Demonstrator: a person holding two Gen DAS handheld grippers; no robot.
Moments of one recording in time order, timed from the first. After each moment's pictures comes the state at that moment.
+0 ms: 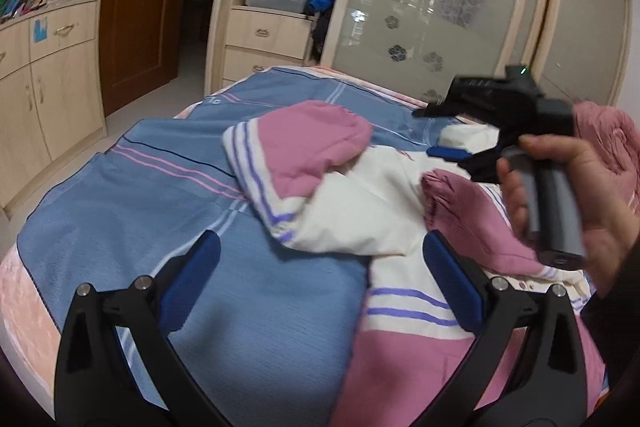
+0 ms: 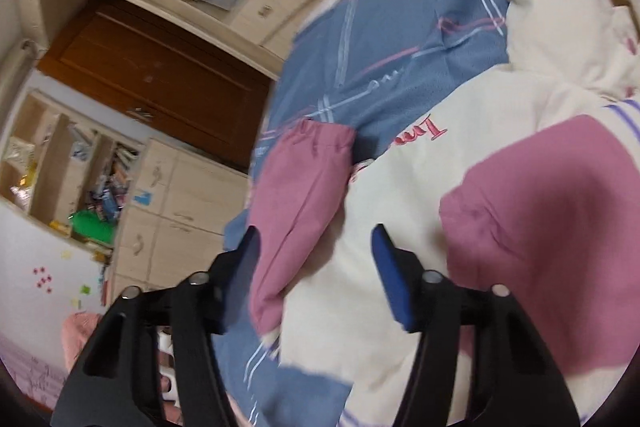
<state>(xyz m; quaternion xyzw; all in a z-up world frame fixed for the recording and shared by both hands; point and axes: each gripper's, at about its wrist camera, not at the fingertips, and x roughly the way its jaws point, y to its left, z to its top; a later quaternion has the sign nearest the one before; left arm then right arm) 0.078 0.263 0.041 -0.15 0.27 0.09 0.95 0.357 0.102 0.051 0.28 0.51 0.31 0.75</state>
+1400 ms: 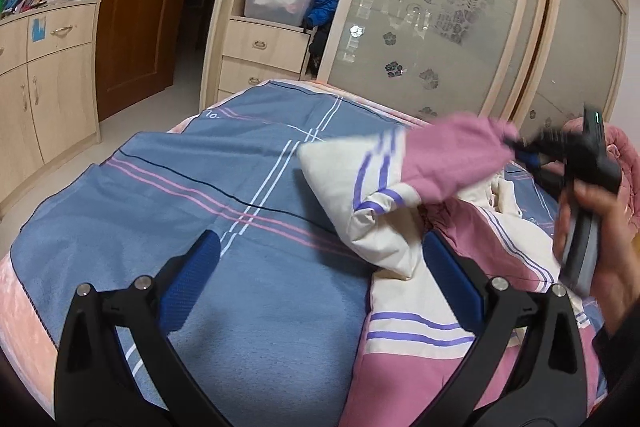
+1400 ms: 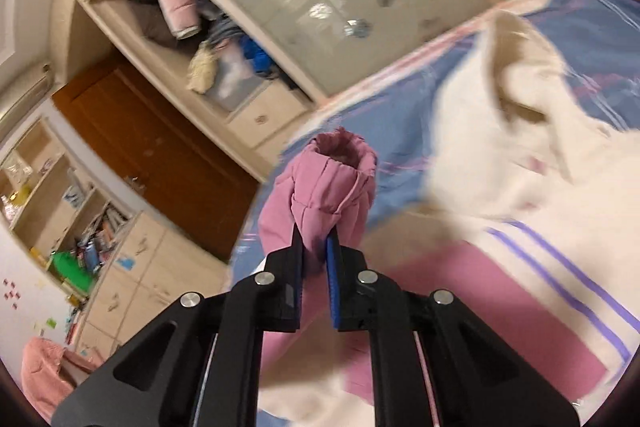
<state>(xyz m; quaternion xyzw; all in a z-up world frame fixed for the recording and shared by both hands) 0.082 0.273 0.048 -0.16 0.24 0.08 0.95 0.324 -0.035 0.071 0.30 0.34 0.25 0.85</state>
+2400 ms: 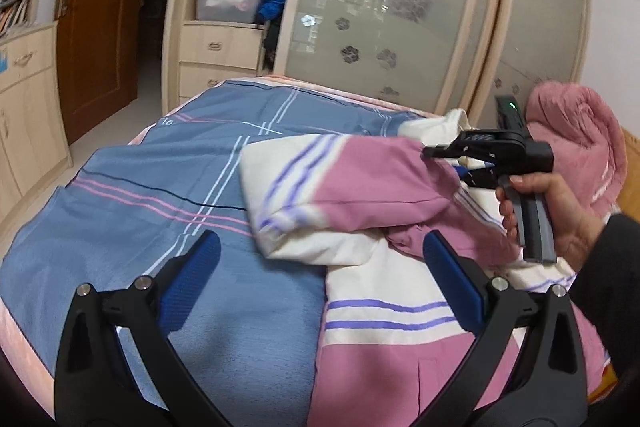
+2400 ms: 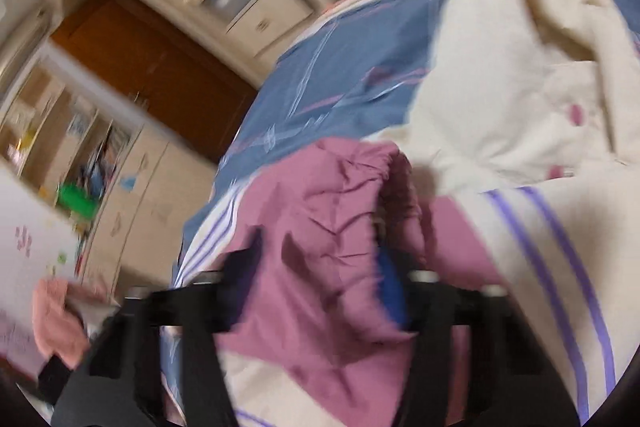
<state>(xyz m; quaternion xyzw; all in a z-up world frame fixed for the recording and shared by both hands) 0.091 0.233 0.048 -0.10 0.25 0.01 0.96 0.385 -0.003 0.018 0.21 0.47 0.35 0.78</state>
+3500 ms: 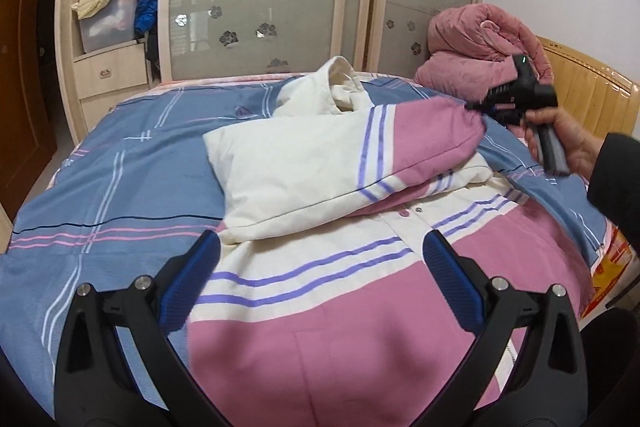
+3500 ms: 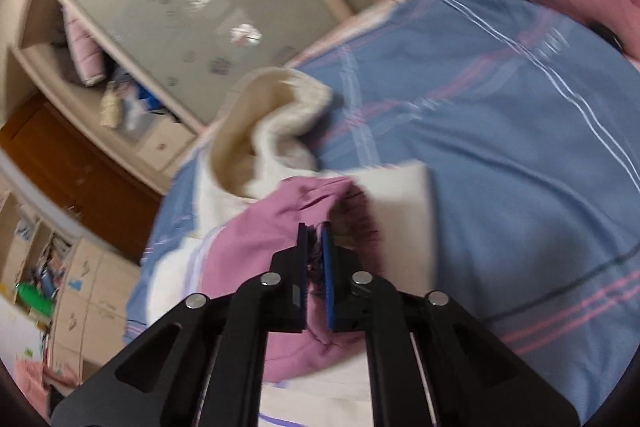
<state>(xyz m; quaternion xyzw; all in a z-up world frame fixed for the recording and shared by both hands) 0.089 0.131 0.038 0.01 0.27 -0.16 0.95 0.299 -0.328 0.018 0.31 0.39 0.11 0.86</state>
